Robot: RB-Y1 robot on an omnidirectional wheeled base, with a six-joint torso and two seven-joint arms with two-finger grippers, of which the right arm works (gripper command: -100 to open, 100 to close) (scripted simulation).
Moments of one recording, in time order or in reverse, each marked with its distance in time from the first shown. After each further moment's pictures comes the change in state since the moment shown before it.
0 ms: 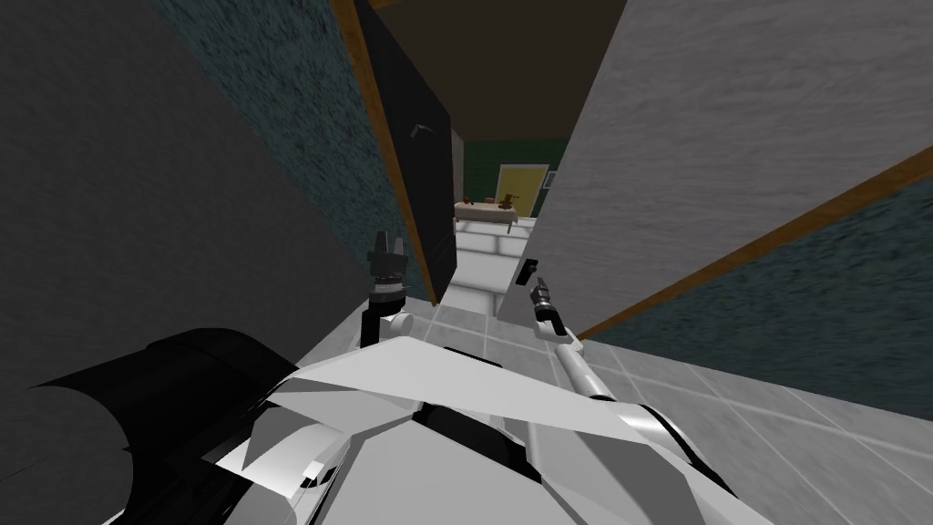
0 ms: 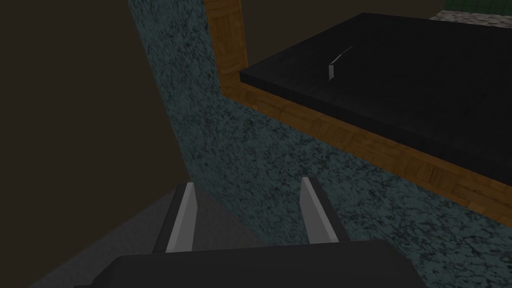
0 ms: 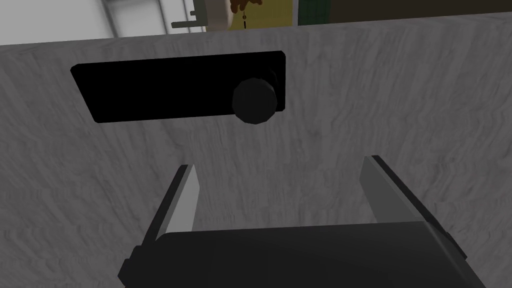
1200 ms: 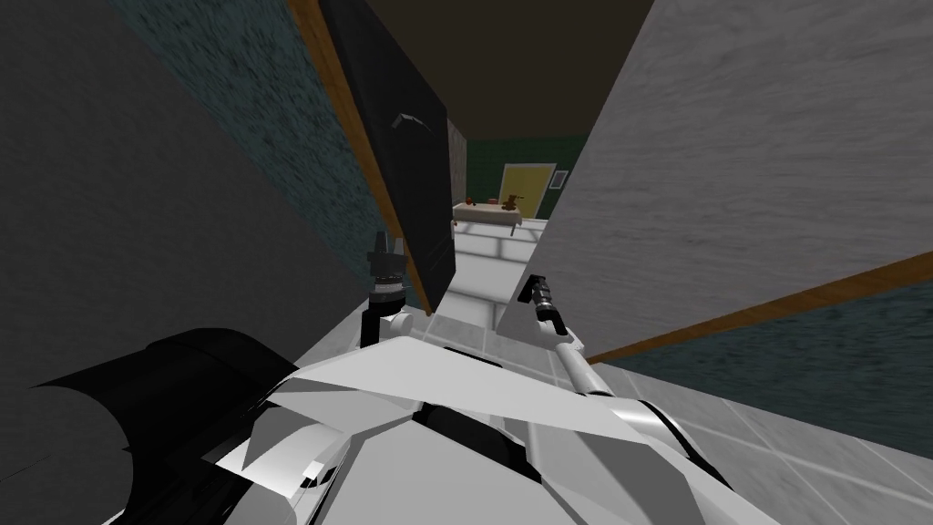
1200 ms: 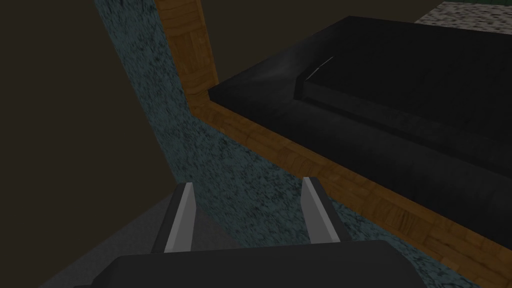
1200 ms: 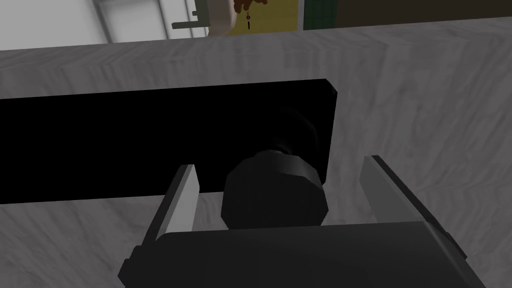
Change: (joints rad) arm -0.025 0.001 -0.019 0.056 -0.006 -0.010 0.004
